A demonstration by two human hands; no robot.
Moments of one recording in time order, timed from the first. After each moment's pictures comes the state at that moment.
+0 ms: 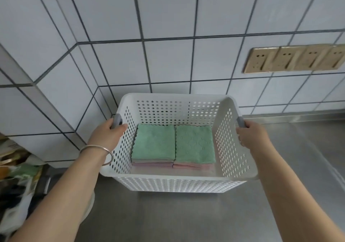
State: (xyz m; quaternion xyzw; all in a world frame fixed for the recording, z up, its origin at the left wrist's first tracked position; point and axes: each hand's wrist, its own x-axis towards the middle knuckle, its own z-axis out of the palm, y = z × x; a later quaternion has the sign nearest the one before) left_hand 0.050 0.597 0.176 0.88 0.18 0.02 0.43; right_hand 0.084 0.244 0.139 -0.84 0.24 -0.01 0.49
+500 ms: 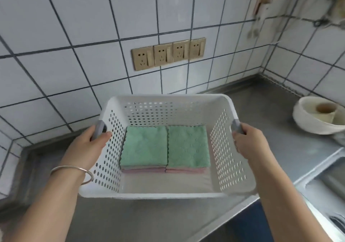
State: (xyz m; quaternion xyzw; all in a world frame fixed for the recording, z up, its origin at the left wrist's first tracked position) left_hand -0.049 0.377 0.212 0.89 0.01 -0.05 0.46; right_hand -0.141 0.038 0.180 -0.80 0.33 -0.14 0.48
